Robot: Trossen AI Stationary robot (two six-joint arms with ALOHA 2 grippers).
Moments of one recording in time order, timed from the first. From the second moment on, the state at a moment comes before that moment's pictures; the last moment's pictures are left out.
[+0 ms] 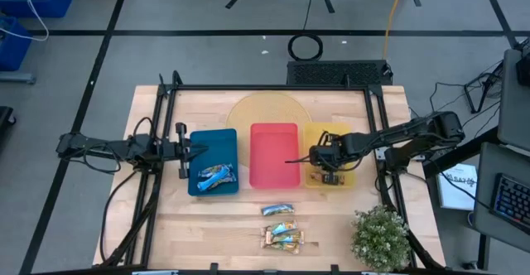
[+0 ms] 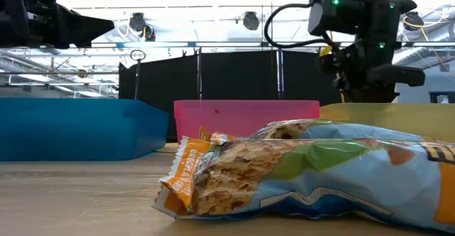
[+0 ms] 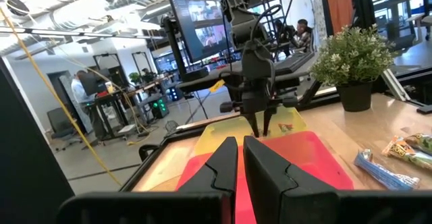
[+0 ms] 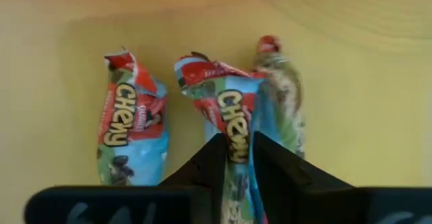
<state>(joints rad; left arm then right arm) -0.12 0.18 0.01 0.30 -0.18 0.32 0.05 1.43 0.78 -0.76 0.14 0.18</state>
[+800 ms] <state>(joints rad) -0.12 0.18 0.01 0.33 -0.19 0.23 0.12 0.77 0.73 -0.47 0.23 -0.05</state>
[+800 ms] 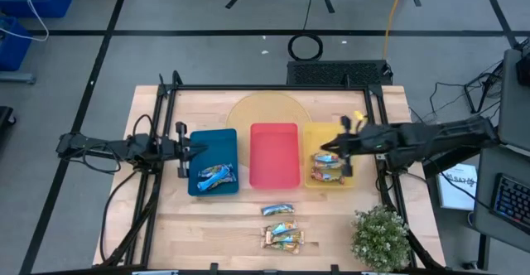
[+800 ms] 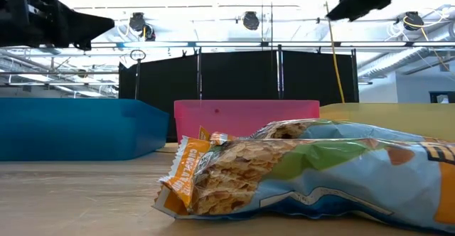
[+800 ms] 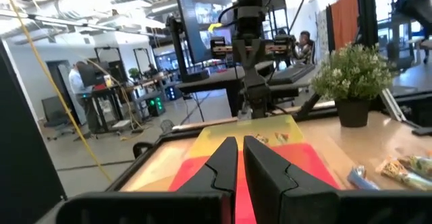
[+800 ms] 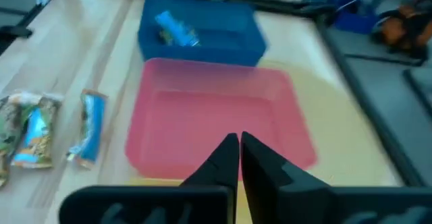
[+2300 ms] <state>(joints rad) -0.50 1.78 1.29 -0.34 -0.40 -0.01 0.09 0.31 0.09 0.08 0.18 -0.20</state>
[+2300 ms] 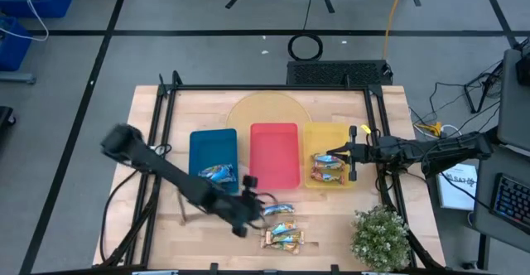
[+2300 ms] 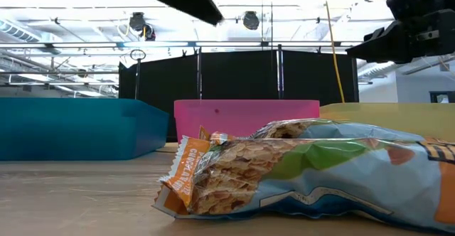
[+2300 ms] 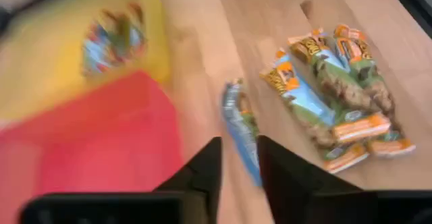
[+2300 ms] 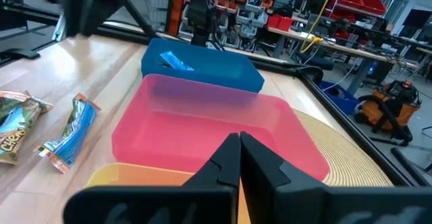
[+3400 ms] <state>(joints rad) -0.38 2.23 1.63 -0.59 -0.18 -0.16 0.09 0.31 0.09 0.16 0.18 -0.30</state>
